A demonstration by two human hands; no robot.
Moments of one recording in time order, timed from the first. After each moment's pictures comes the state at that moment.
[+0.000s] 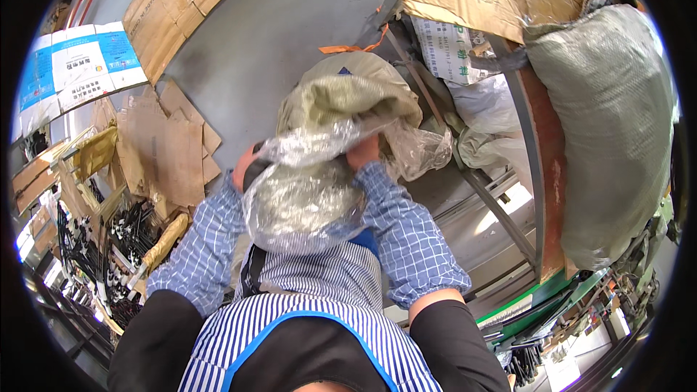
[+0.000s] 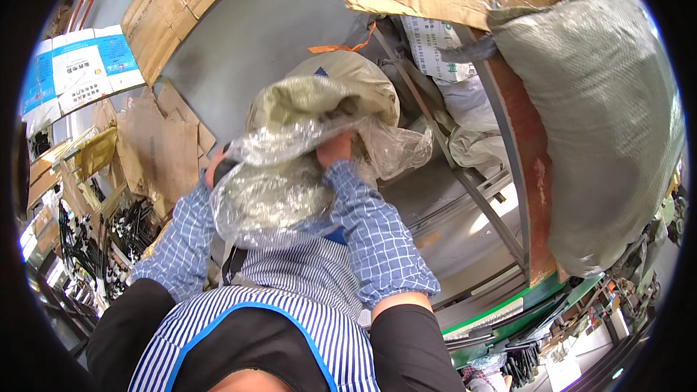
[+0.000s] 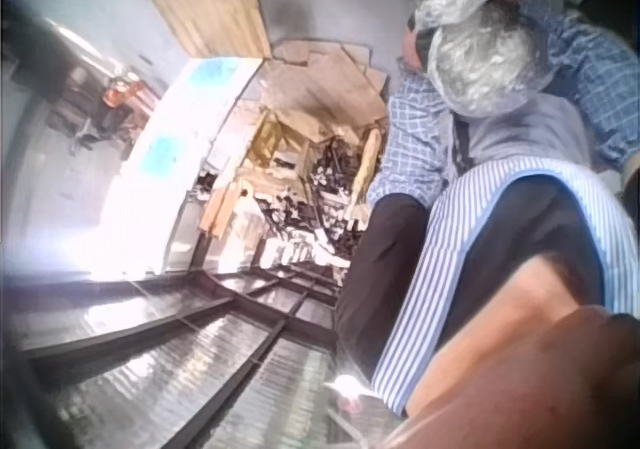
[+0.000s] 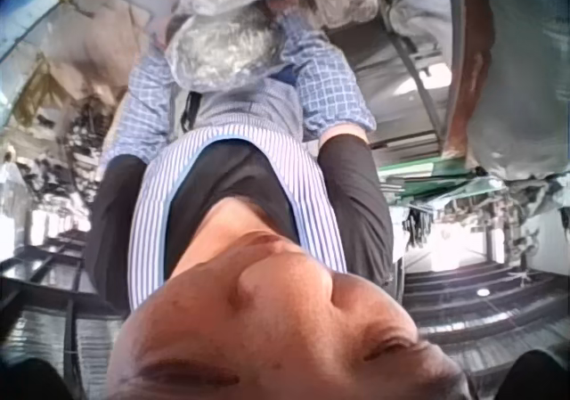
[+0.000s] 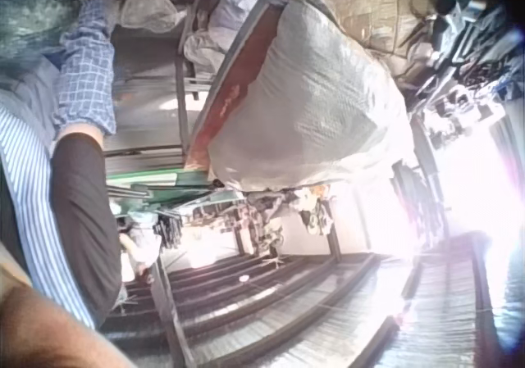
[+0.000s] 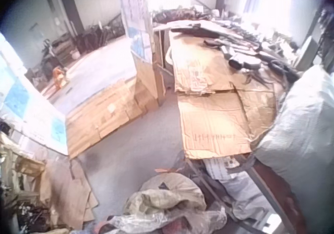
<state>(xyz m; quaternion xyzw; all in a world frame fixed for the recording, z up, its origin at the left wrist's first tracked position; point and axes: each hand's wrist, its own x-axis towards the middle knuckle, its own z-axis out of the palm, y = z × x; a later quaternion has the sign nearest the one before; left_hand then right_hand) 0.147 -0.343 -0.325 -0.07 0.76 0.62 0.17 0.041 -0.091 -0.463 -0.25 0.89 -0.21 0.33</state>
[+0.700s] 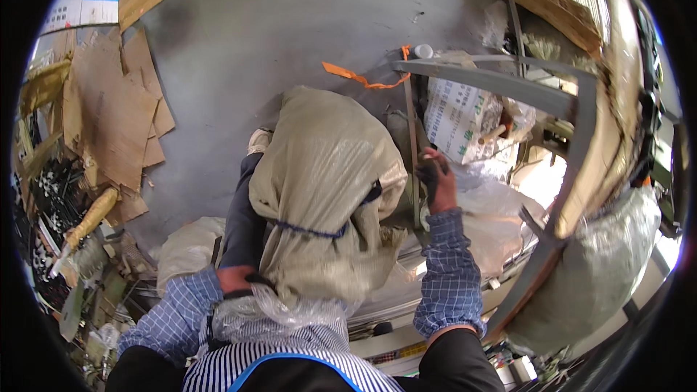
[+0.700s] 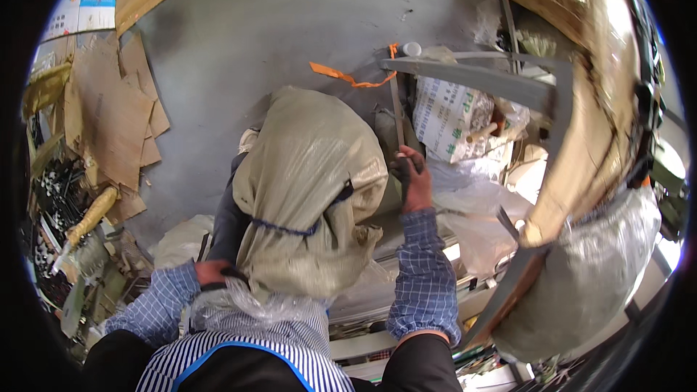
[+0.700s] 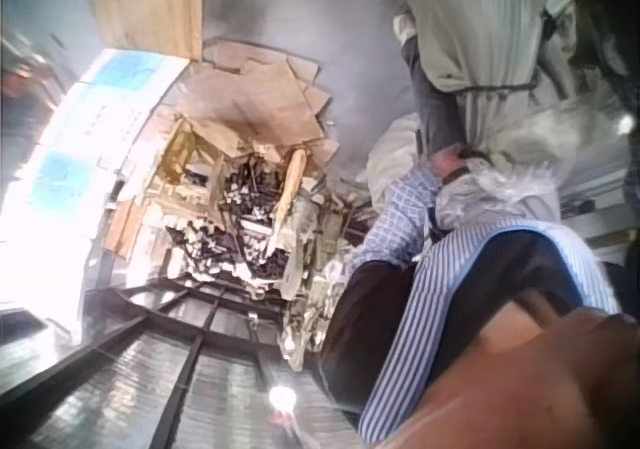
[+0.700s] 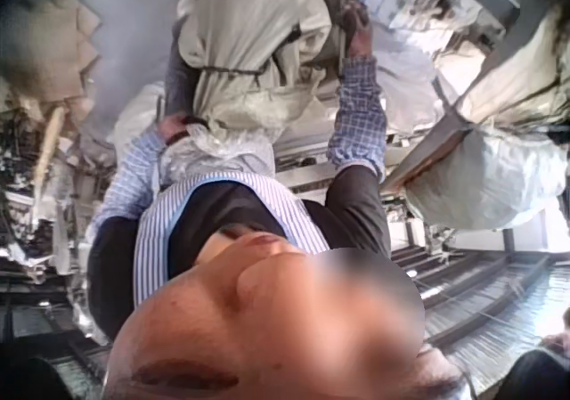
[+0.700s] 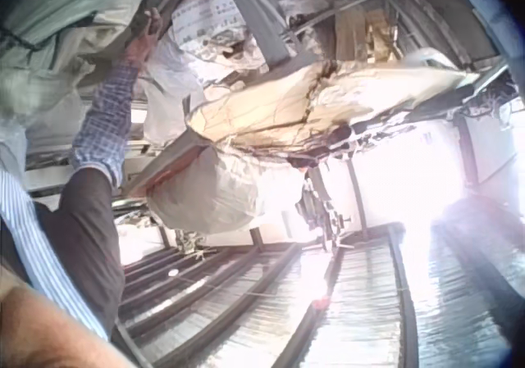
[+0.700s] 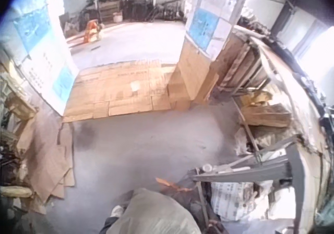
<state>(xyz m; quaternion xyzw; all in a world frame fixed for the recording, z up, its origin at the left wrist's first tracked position) 0.325 -0.319 -0.421 -0.20 0.53 0.58 0.59 -0.137 -0.069 -0.485 0.19 0.71 -0.55 0.38</state>
